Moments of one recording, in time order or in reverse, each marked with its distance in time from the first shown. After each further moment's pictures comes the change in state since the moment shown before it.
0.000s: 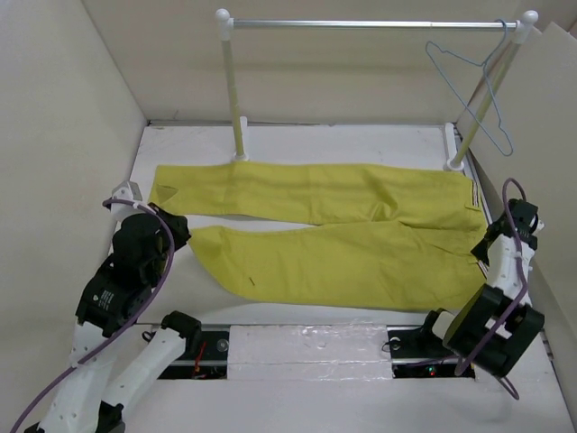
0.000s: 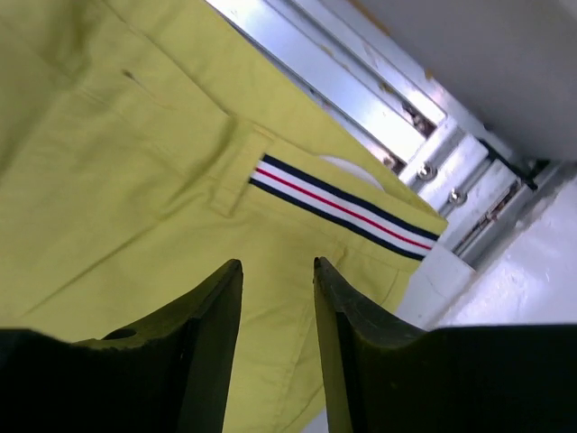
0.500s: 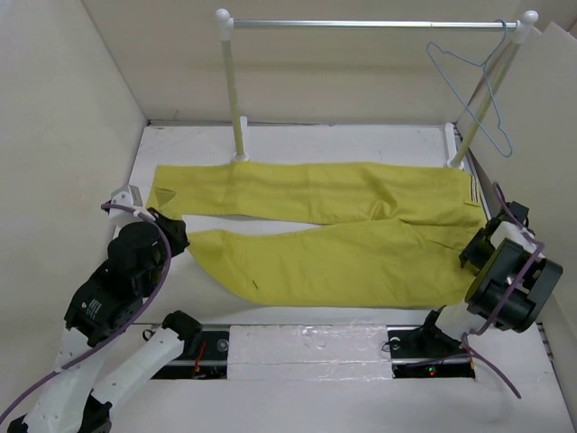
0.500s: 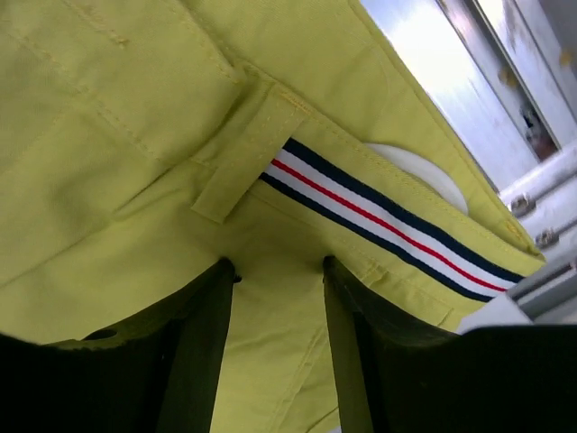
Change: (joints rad) left arm -0.157 -0.029 0.050 -0.074 -0.137 0.029; right arm -0.035 0.350 -0.008 0.041 -0.117 -0.093
